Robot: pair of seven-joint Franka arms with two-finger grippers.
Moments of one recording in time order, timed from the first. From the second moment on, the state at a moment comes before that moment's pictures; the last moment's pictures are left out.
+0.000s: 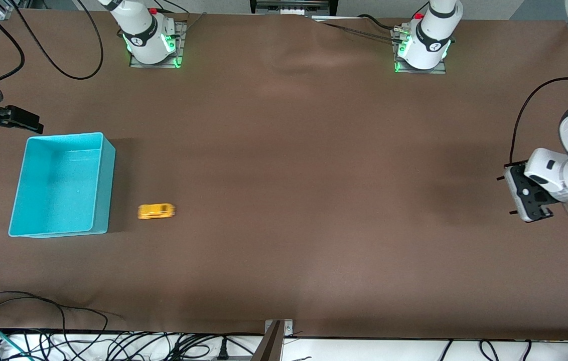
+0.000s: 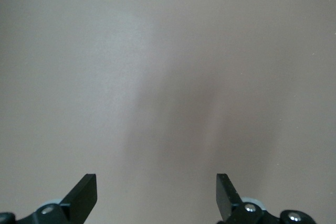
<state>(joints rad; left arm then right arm) 0.18 0.38 -0.07 -1.59 0.01 1.86 1.37 -0.09 0.15 0.06 -1.44 -0.05 1.45 0.00</state>
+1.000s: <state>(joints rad) 0.06 0.16 -0.05 -1.52 0.01 1.71 0.71 -0.06 0.25 0.07 -1.44 -0.04 1.55 0.32</state>
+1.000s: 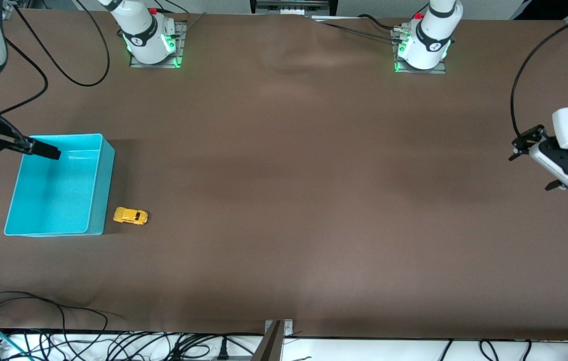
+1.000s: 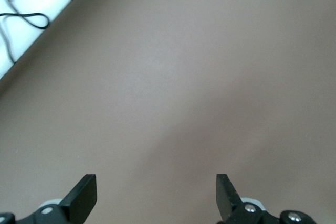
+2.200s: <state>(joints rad) -0.01 0.01 -0.07 -1.45 -0.03 1.42 0.06 0.02 0.52 0.05 -1.45 -0.09 1.81 0.79</state>
